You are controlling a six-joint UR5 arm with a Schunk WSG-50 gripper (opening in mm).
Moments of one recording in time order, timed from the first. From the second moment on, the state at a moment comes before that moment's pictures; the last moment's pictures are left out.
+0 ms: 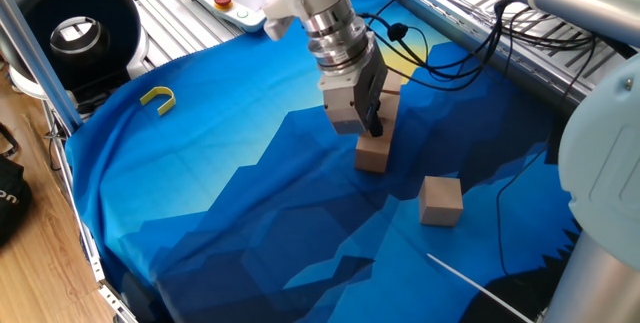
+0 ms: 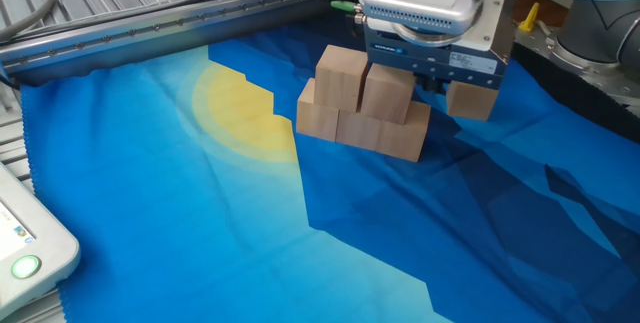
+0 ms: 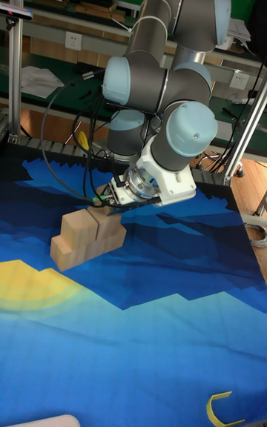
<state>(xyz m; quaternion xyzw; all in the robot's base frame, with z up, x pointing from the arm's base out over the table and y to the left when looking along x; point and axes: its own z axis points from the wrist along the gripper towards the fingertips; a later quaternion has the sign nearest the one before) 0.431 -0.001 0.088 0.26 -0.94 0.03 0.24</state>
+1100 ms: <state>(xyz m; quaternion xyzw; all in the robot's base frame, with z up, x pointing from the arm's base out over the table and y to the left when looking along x) 0.438 -0.012 0.086 0.26 -0.94 0.06 0.23</state>
